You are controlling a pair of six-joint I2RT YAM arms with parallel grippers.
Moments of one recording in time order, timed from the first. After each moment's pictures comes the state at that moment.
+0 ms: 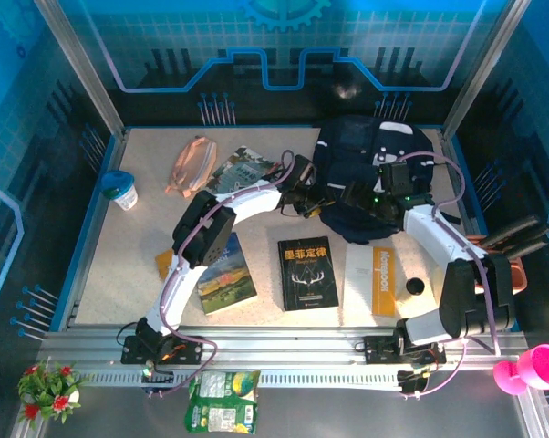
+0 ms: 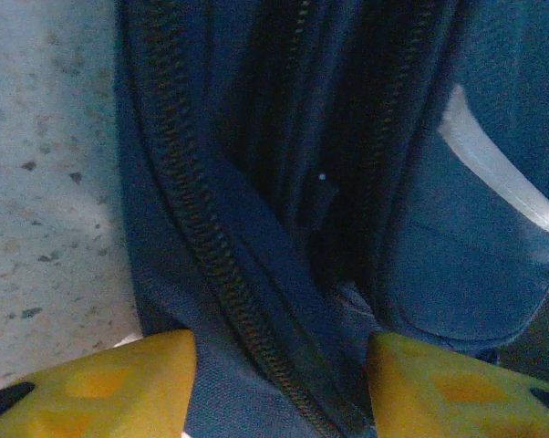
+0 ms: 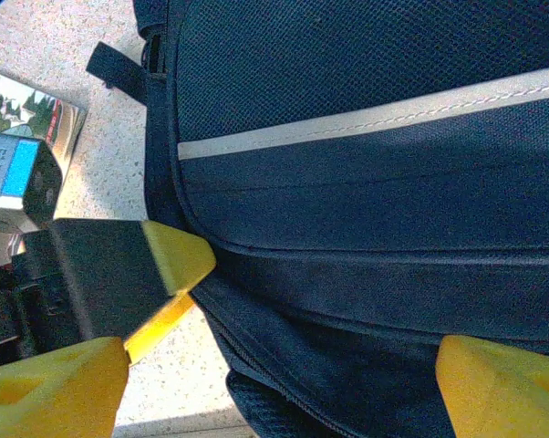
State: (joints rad) left arm -0.63 2.36 1.82 -0.33 0.38 -1.10; right arm 0.13 1.43 0.95 -0.39 -0.14 0.57
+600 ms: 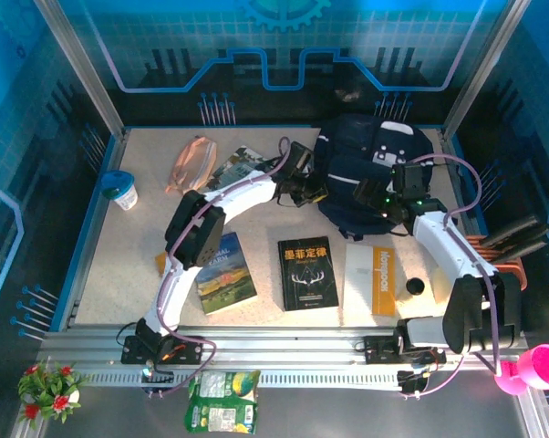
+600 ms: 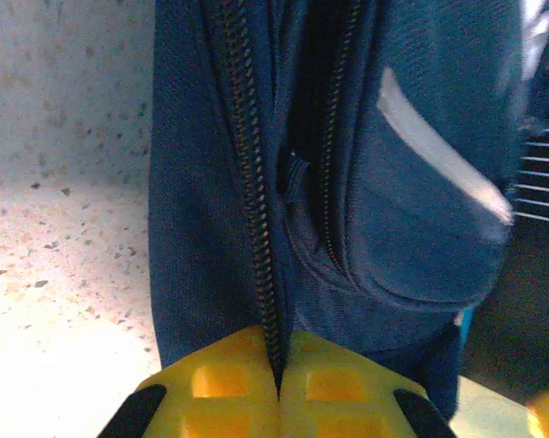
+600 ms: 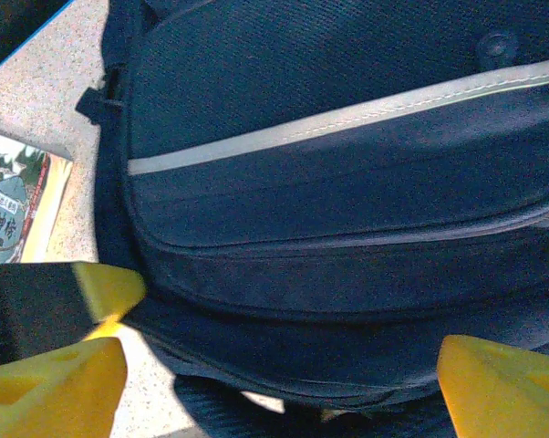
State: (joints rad) left arm -0.60 2.26 1.86 -0.42 0.37 -1.02; right arm 0.08 1.34 0.93 -0.42 -0.10 0.58
